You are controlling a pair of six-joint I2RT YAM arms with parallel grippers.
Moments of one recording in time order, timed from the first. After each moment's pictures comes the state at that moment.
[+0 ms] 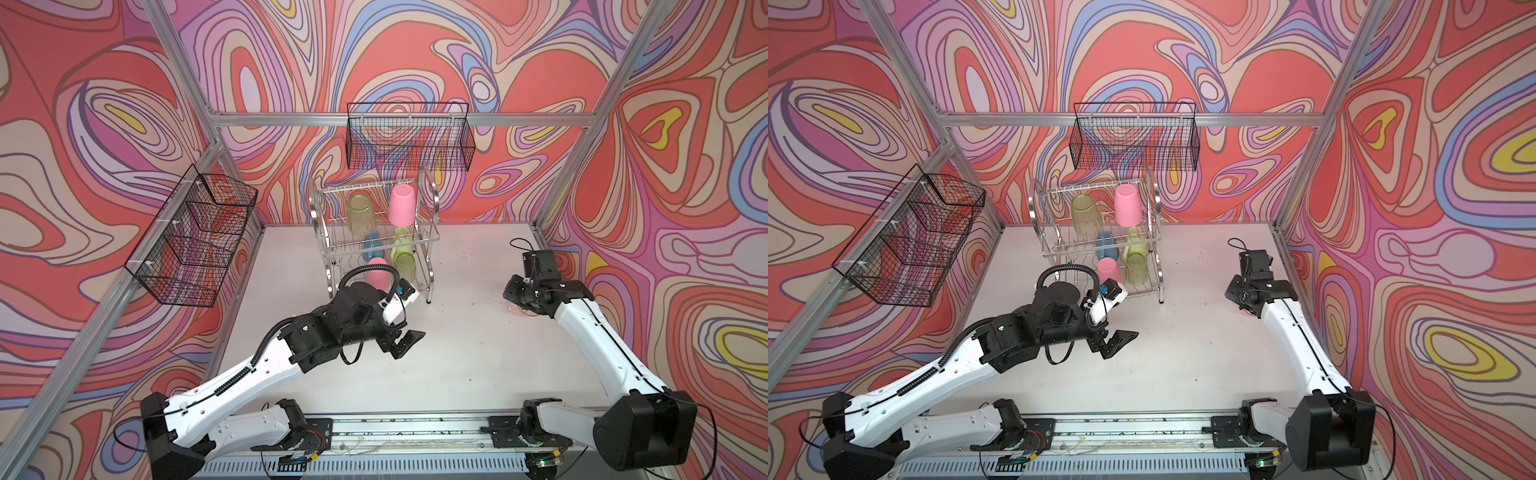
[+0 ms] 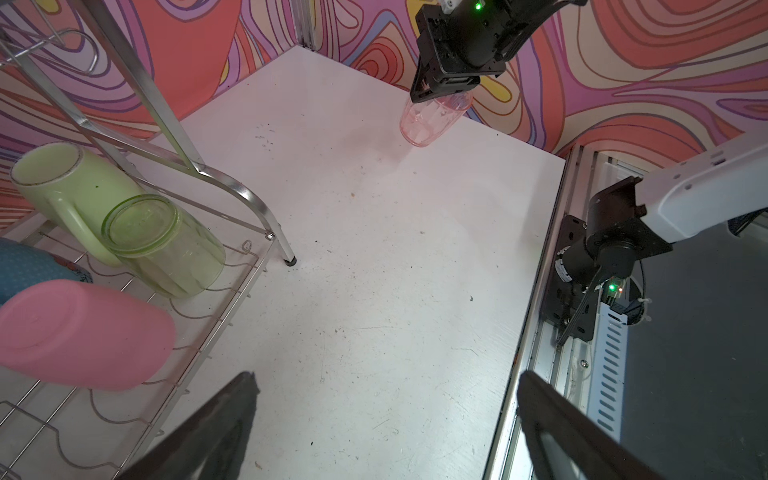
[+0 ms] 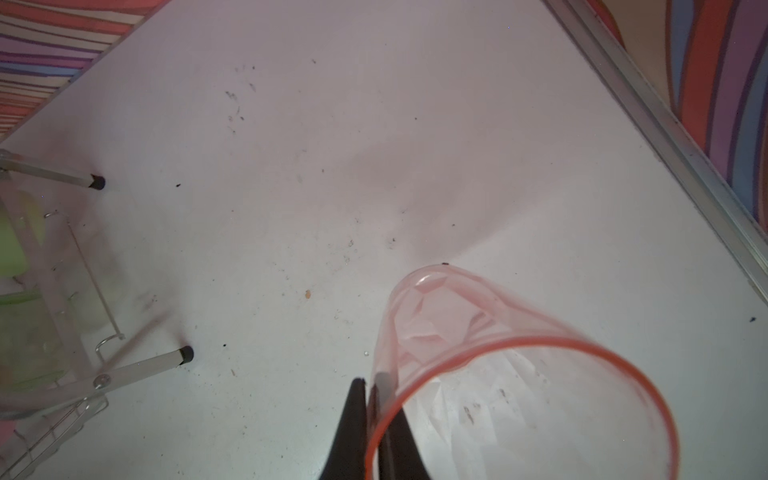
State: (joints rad) left arm -0.92 1.07 1.05 -0.51 0.13 -0.03; right arm 0.10 1.23 1.06 -0.81 0.15 0.58
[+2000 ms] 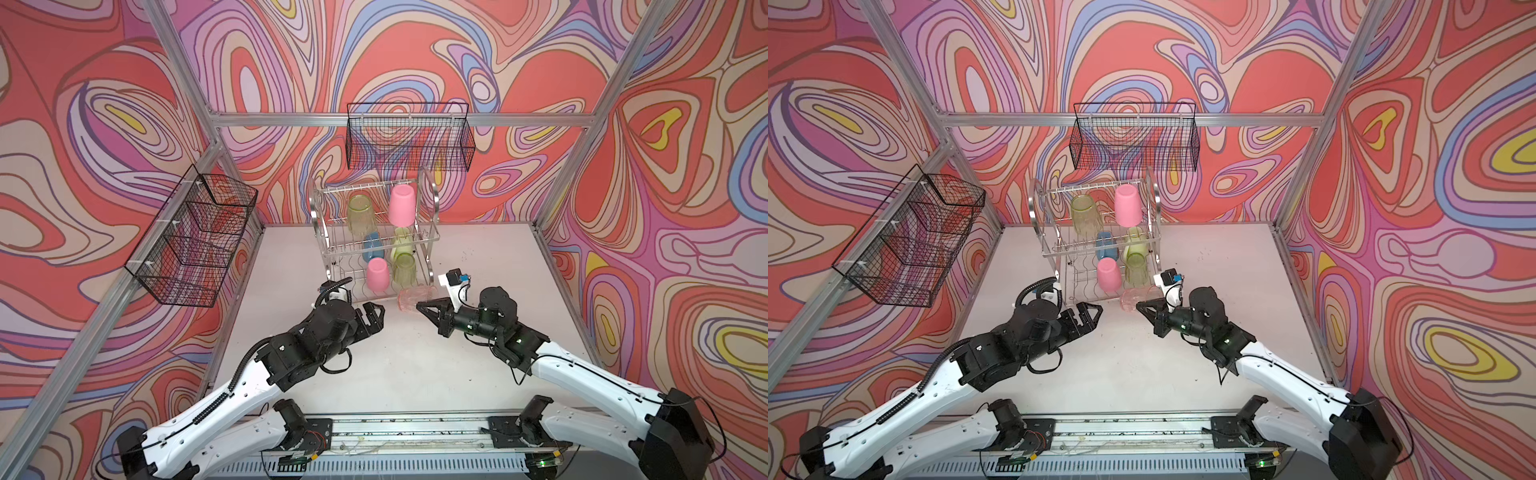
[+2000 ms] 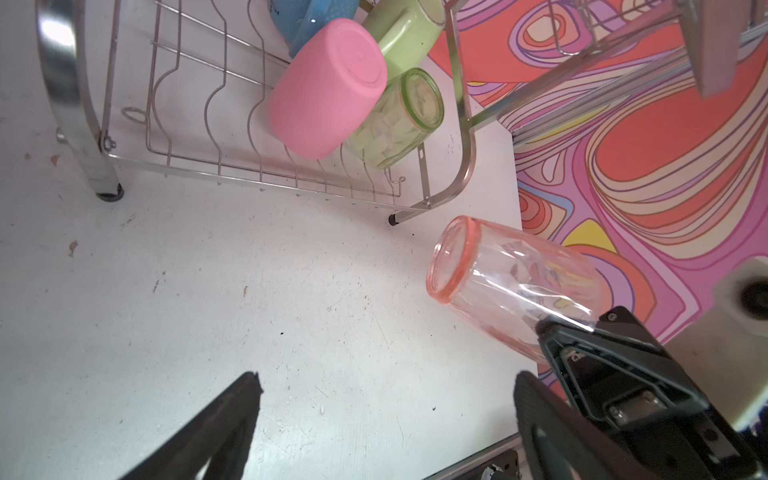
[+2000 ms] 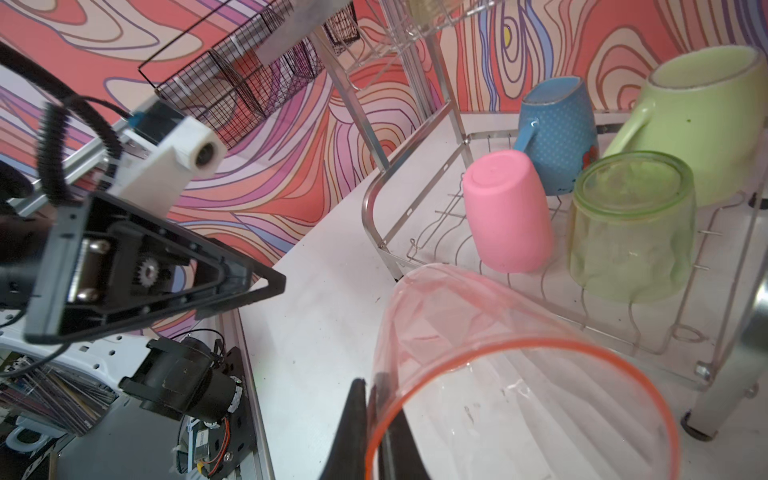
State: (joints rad) left arm -0.85 0.86 0.83 -0.58 -0.22 -1.16; right arm 0.67 1.06 0.63 0.23 -0.42 0.39
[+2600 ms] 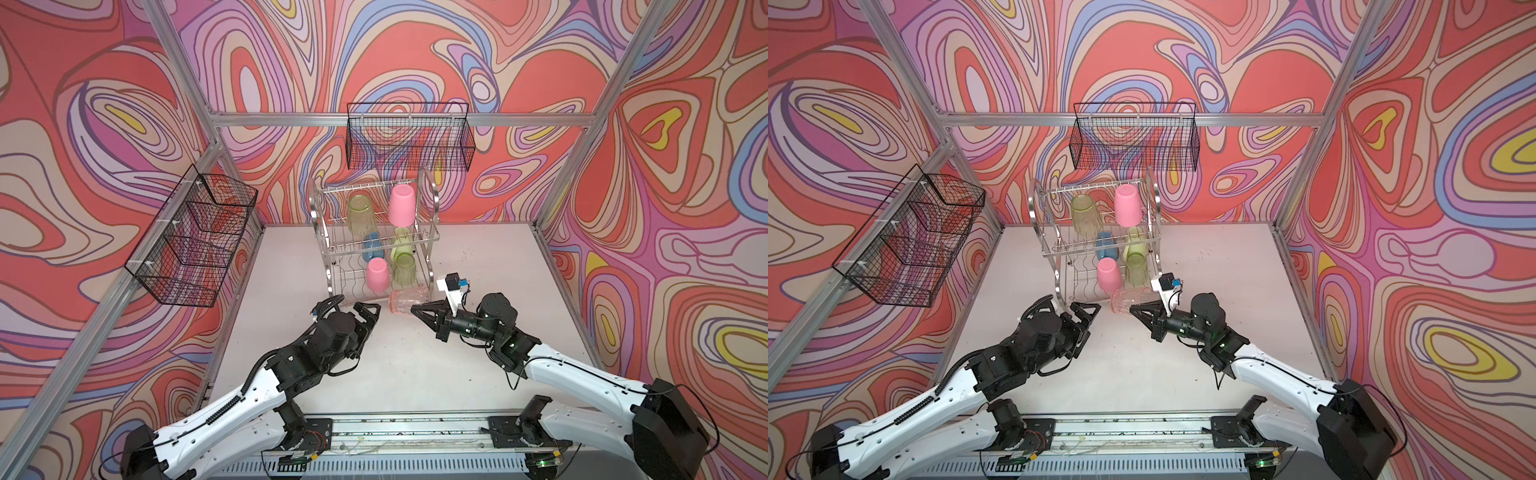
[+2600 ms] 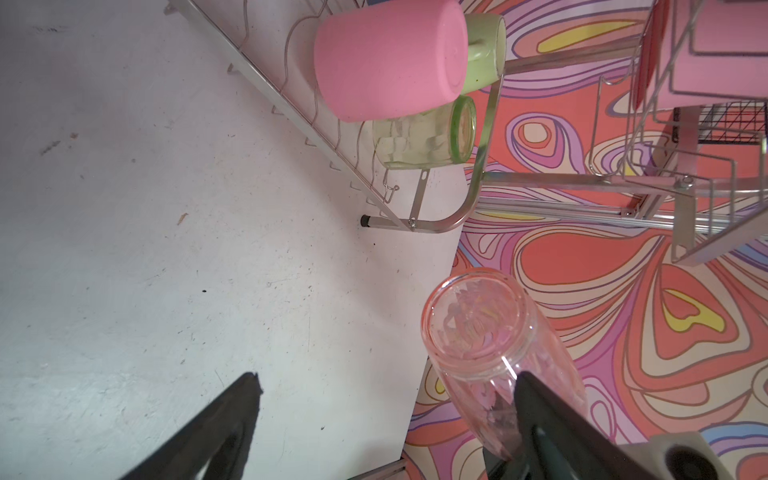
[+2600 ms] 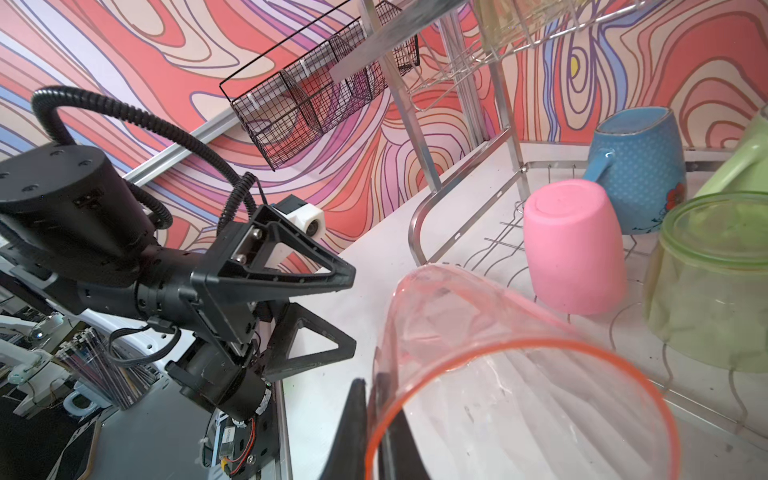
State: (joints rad) left arm -0.85 0.82 0.63 -0.31 -0.23 -1.64; right arm 0.68 1.11 0.54 0.49 -0.52 0.42
